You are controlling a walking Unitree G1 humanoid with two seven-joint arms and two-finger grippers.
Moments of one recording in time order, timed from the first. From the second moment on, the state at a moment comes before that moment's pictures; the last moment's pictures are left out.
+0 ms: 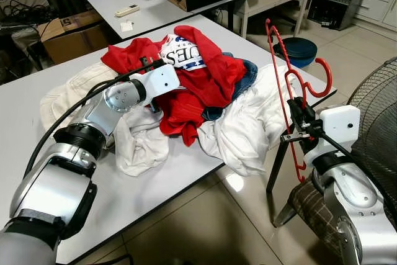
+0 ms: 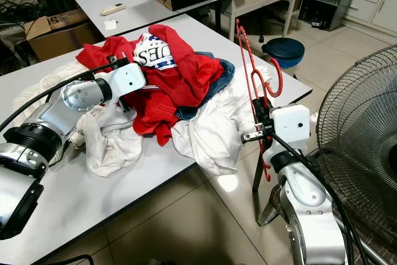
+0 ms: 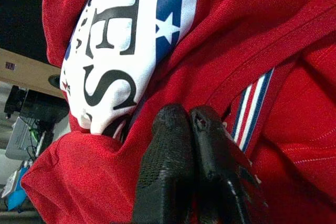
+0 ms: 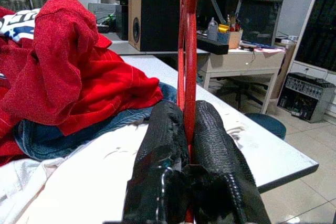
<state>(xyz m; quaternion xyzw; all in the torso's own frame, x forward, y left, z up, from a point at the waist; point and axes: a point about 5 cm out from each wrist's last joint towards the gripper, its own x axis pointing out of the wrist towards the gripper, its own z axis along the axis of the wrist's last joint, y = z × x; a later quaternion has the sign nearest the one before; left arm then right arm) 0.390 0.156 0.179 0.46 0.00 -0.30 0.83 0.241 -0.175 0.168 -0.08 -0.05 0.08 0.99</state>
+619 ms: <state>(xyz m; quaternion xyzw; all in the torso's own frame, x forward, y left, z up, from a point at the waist) 0.394 0.154 0.203 0.45 -0.02 -0.33 0.83 0.243 -0.174 0.171 -0.08 -0.05 0.08 0.99</state>
